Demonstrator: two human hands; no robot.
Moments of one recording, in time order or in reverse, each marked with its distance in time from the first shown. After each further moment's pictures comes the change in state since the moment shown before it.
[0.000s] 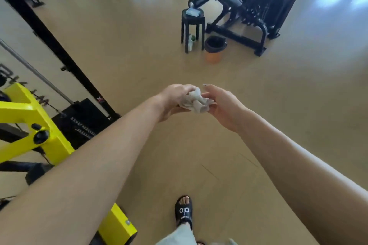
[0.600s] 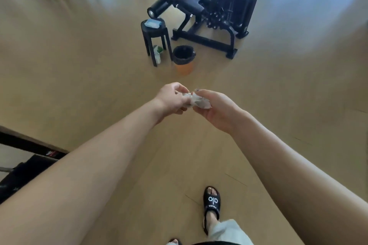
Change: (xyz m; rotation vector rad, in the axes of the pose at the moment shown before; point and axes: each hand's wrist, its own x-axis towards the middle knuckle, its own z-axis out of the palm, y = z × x) left_hand 0.245 0.161 0.097 0.407 -0.017 0.211; right_hand 0.199 -0.121 -0.173 0.372 0.080 0.011
